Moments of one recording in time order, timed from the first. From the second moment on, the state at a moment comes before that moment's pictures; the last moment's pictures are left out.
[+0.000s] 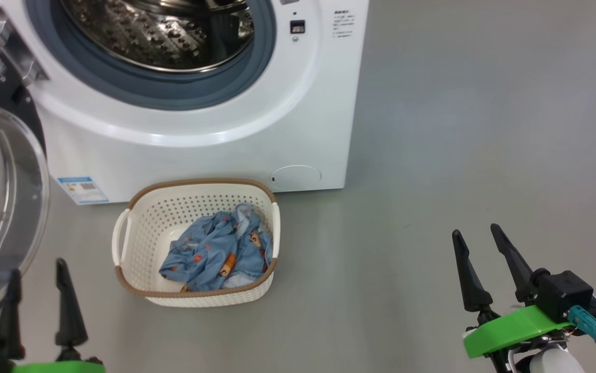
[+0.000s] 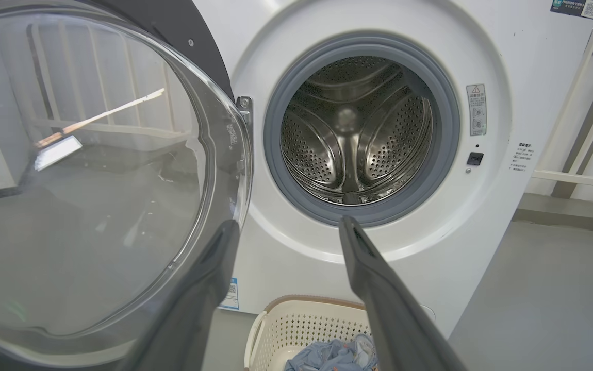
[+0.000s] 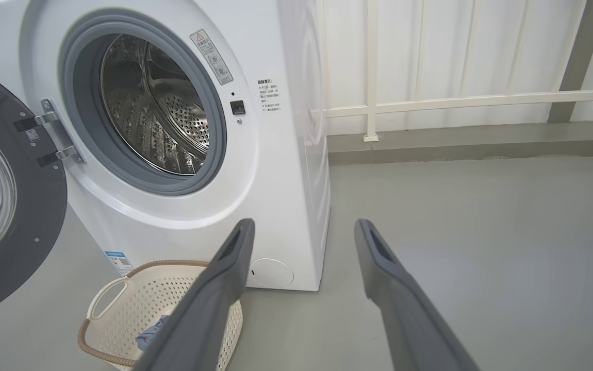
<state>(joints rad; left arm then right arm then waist) -0.04 0.03 0.20 0.07 -0.23 -0.09 -0.26 -0.12 -0.05 -0.02 0.17 0.18 0.12 -0.25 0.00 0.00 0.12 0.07</state>
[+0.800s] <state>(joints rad) 0.06 0.03 0.11 0.15 -0.19 -0.09 -0.26 -0.04 -0.05 -0.02 0.12 0.13 0.12 -0.25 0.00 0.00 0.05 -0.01</state>
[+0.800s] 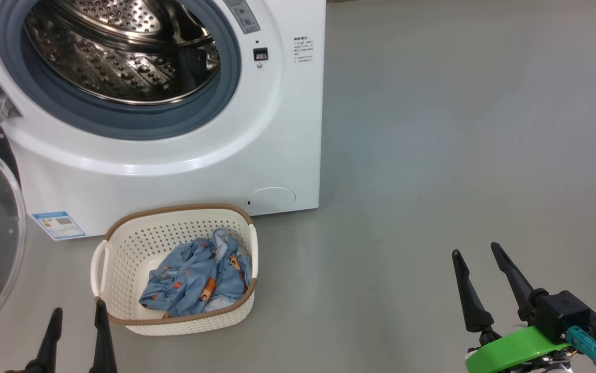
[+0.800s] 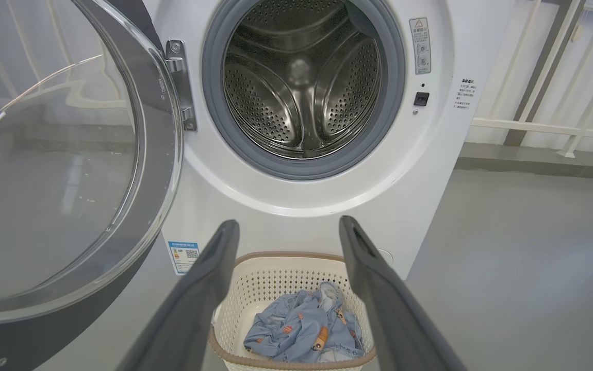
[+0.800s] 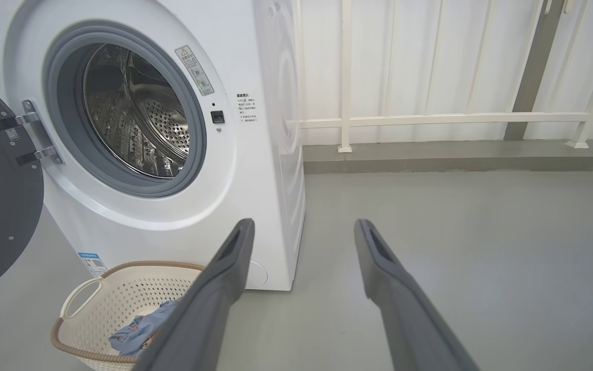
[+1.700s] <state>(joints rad) 0.08 0.03 0.10 0.12 -0.17 -0.09 -0.26 -0.04 -0.05 -0.05 0.12 0.12 0.12 -0.25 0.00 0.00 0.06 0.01</state>
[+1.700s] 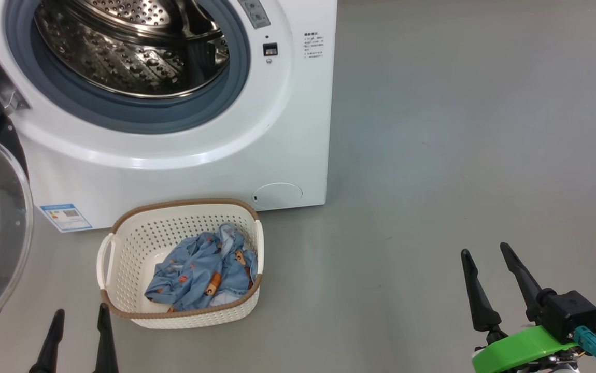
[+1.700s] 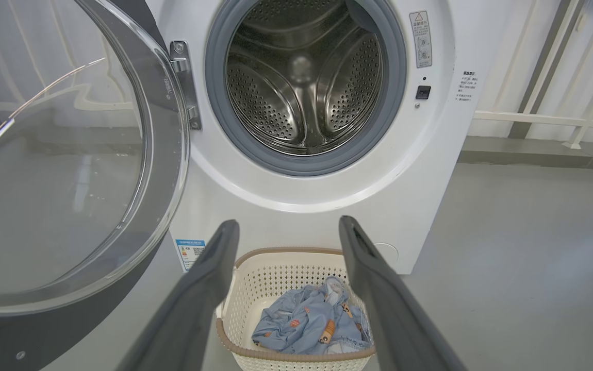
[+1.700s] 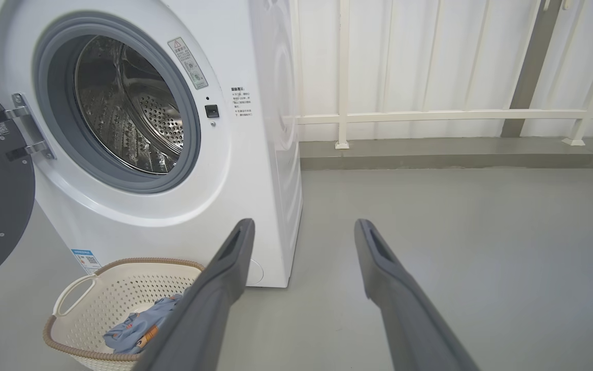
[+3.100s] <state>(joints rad) 0.08 0.03 0.11 0.12 -0.17 -0.09 -0.26 -0.04 -0.05 -0.04 0.15 0.13 0.12 -0.25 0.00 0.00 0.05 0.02</state>
